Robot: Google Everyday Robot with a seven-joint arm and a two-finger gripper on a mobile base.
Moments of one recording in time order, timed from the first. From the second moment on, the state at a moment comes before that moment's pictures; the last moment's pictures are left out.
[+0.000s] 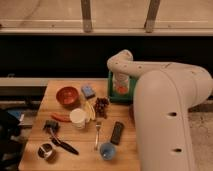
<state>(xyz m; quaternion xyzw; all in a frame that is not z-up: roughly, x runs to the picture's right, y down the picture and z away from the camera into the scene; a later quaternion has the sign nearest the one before) 0.127 0.002 0.903 -0.12 0.25 0.75 0.60</state>
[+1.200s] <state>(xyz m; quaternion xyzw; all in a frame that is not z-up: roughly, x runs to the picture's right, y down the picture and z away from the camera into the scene) 0.137 0.023 0.938 -0.18 0.20 0.79 0.55</state>
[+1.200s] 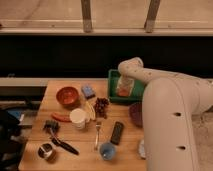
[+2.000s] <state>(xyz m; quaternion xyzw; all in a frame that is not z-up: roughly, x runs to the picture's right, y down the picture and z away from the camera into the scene) 0.126 0.008 0.920 -0.18 0.16 0.79 0.57</state>
